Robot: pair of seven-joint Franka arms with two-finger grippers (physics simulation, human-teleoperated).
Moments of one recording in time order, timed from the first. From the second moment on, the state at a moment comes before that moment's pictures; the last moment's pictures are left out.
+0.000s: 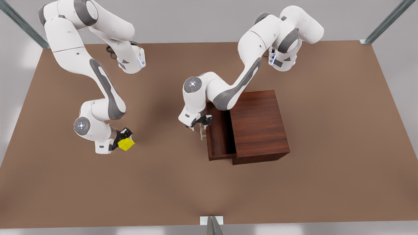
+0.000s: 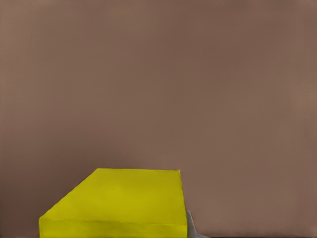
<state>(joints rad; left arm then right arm) -0.83 0.80 -0.02 -0.97 0.13 1.89 -1.04 -0.30 0.41 0.41 -1.94 -0.03 2.27 -0.60</state>
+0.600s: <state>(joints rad) -0.11 0.24 0.01 -1.32 -0.01 1.47 -0.48 0.11 0.50 0.47 -1.34 -0.04 1.84 -0.27</state>
